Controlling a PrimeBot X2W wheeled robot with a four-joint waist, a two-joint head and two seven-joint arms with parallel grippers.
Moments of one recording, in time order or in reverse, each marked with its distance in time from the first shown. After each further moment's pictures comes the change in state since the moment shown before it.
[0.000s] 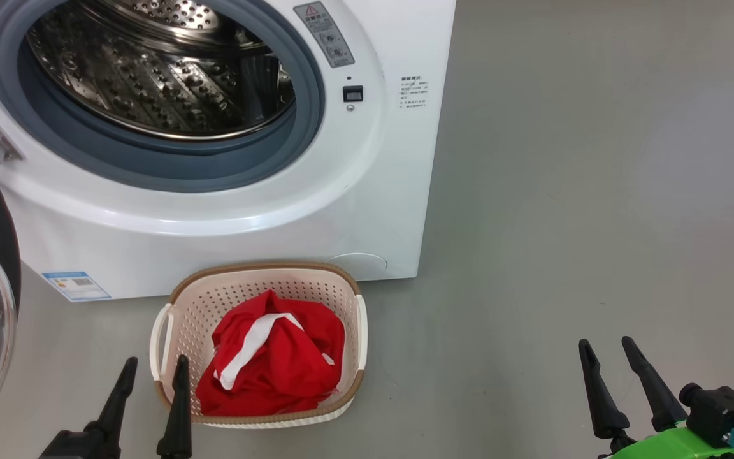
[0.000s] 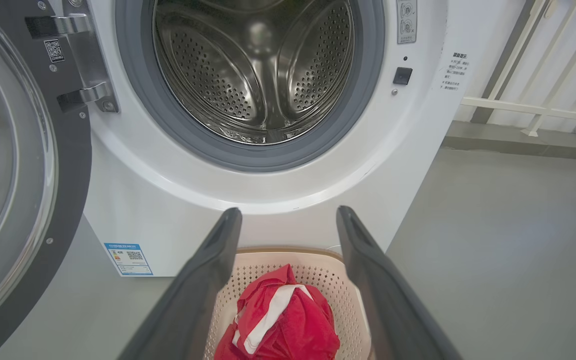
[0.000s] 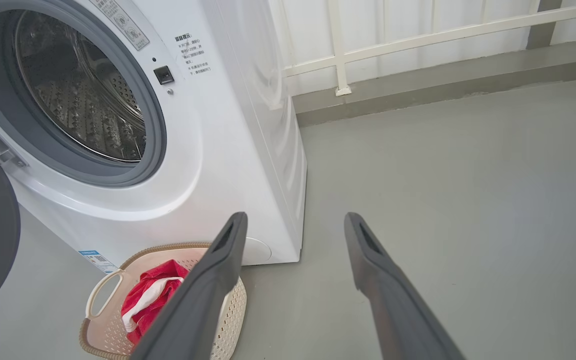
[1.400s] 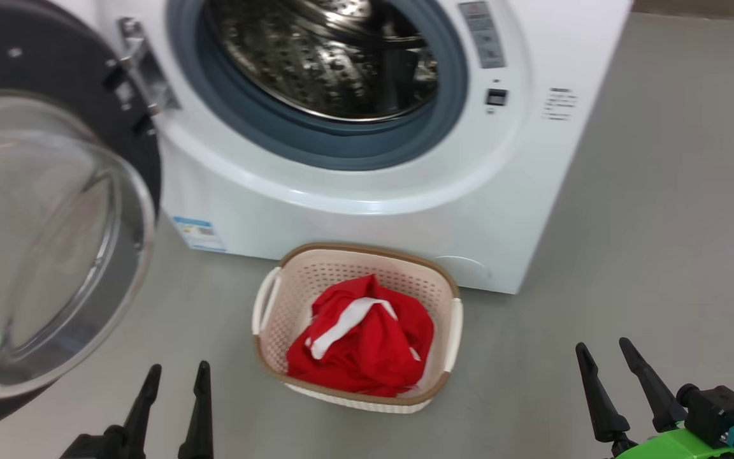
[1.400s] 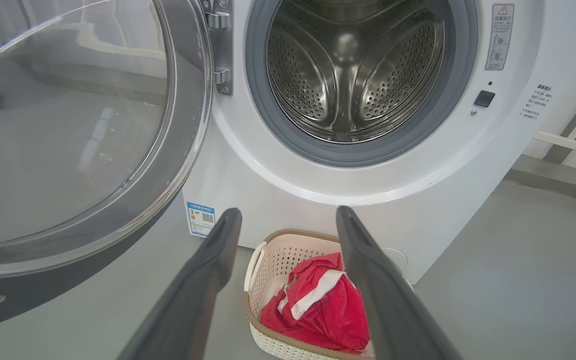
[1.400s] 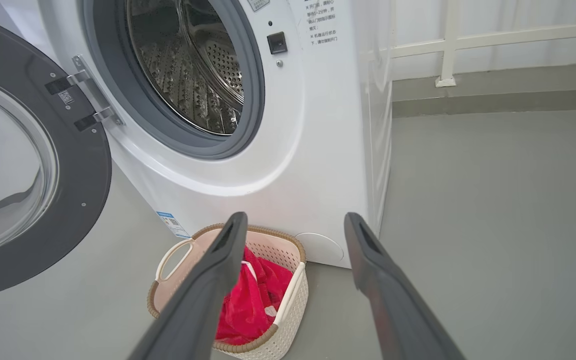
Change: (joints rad) left arm 0.005 0.000 -0.073 0.010 -0.091 0.038 0.000; right arm 0.000 -0.038 0.034 0.000 0.000 0.000 0.000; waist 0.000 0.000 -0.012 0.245
